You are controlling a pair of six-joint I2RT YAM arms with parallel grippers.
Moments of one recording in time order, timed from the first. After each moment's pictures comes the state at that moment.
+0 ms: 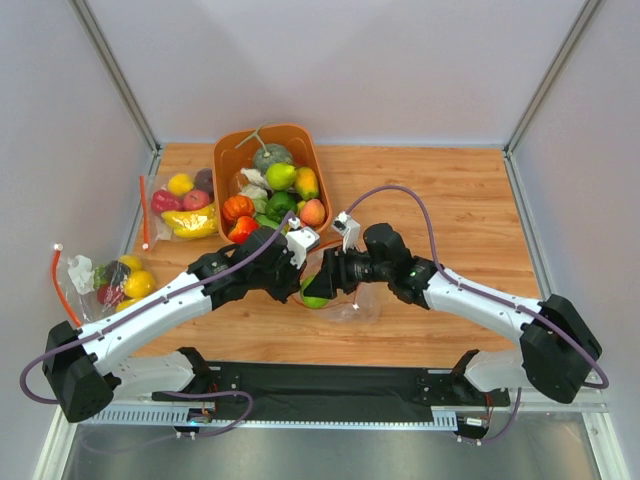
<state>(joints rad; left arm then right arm) -0.84 1.12 0.92 -0.61 0.08 -0.12 0.82 1.32 0.79 0.05 -0.48 0.61</state>
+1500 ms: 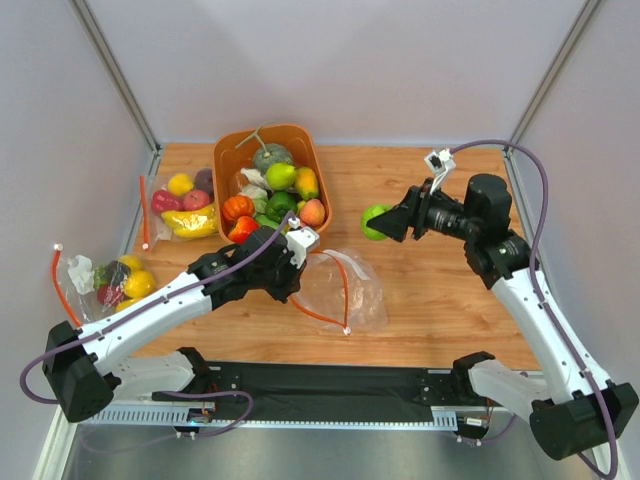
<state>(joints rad) -0.84 1.12 0.92 -0.61 0.08 -0.12 0.29 1.08 1.09 -0.24 -0.71 0.41</state>
